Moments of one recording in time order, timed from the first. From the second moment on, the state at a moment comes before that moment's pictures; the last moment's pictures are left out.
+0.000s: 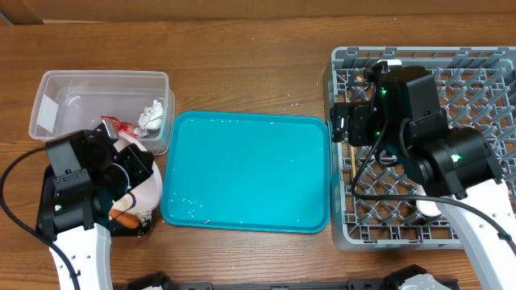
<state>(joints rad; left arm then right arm) 0.32 1.03 0.91 -0.86 0.44 -0.38 0.37 1.26 1.44 -1.03 0.05 0.28</state>
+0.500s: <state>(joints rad) 0.32 1.03 0.91 -0.80 0.45 -0.39 0.37 1.26 1.44 -1.03 0.05 0.28</state>
